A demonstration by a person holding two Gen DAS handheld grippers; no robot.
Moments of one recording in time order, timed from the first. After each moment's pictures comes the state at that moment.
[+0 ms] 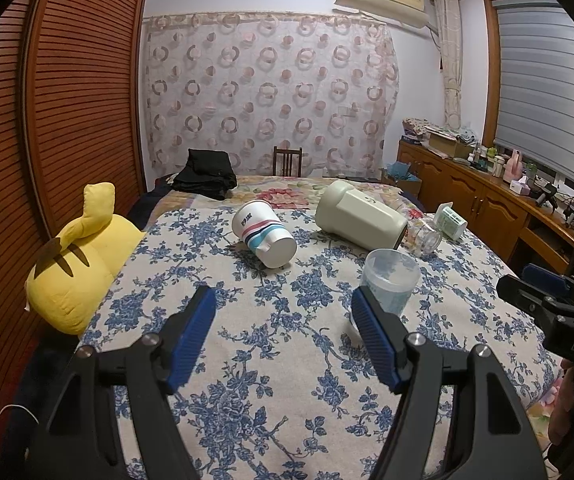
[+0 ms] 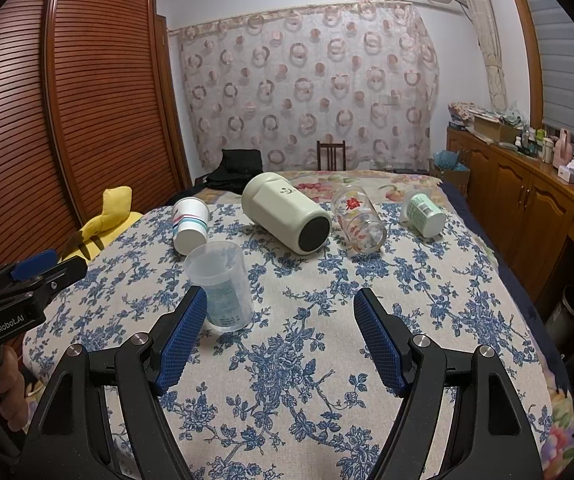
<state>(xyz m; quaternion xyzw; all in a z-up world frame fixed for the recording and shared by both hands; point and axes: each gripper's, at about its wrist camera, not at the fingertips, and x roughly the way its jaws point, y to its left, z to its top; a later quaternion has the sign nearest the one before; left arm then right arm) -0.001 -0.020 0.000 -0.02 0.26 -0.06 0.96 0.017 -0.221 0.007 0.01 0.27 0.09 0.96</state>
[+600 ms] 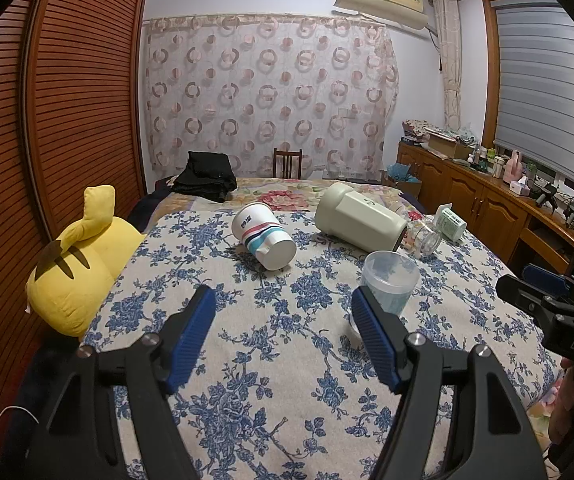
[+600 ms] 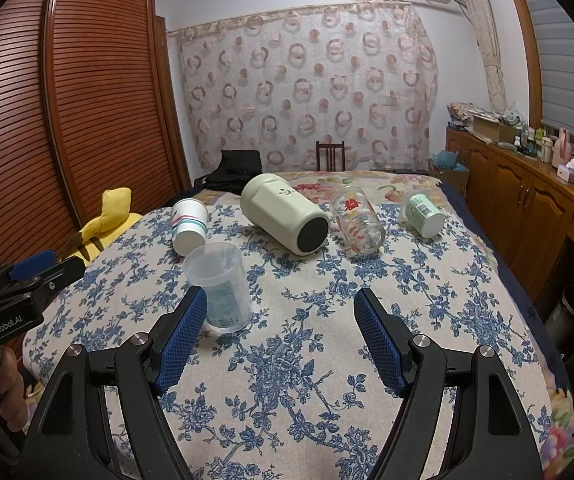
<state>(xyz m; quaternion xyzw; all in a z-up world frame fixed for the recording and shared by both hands) -0.002 -0.021 -0.002 -0.02 0.26 -0.06 0.96 0.017 -0.221 0.007 0.01 0.27 0.09 0.96</state>
